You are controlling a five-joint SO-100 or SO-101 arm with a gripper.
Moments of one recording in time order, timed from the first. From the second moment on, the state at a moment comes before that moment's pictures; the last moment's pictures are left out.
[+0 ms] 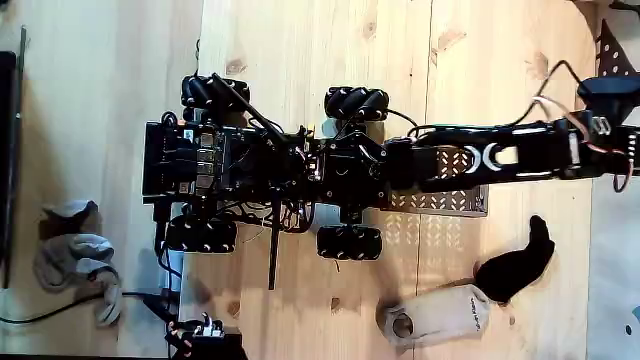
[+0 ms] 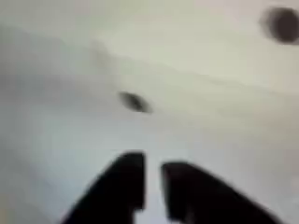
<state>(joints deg) -4.0 96.1 62.8 66.4 8.4</state>
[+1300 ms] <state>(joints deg) 24.3 40.6 57.1 57.7 -0.9</state>
